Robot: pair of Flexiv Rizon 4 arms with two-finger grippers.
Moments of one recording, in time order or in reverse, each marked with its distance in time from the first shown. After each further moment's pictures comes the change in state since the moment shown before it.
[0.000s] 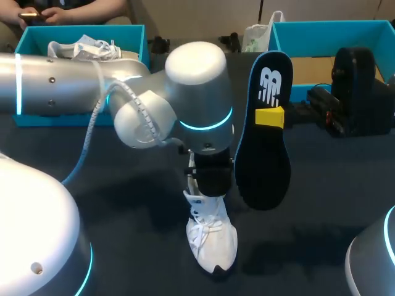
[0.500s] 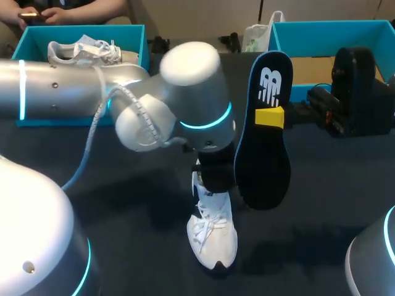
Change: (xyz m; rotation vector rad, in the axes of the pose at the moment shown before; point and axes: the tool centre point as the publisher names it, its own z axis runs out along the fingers) left arm -0.022 0.011 -0.009 -0.023 -0.125 0.005; right arm 0.000 0.000 0.000 0.000 0.000 0.000
